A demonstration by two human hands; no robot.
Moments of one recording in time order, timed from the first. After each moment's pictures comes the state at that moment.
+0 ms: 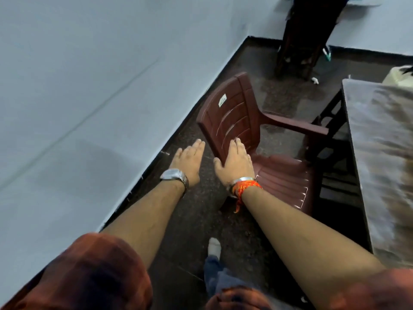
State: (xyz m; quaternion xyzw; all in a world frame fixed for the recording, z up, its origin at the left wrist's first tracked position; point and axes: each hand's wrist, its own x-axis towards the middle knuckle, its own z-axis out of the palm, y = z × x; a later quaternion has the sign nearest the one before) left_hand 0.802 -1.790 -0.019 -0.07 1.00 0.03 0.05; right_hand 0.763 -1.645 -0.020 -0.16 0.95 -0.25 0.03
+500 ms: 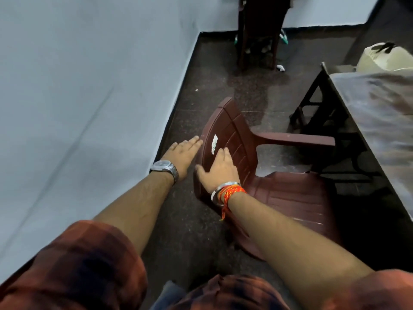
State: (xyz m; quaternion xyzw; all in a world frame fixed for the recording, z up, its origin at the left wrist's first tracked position) left_hand 0.501 -1.931 -0.025 0.13 0.99 -0.04 0.09; right_hand 0.538 -1.789 -0.034 0.02 0.94 -0.32 0.08
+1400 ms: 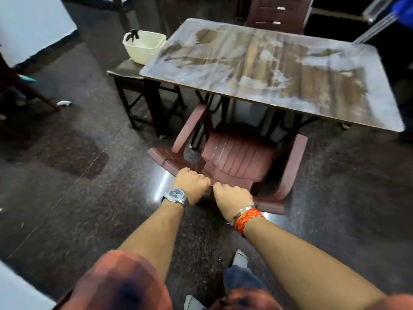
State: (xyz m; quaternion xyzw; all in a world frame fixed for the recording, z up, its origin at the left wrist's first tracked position) left_hand 0.334 -1.840 -0.070 0.79 0.61 -0.09 0.03; right_hand 0.487 -1.829 -0.049 0.41 0.90 -0.11 0.08
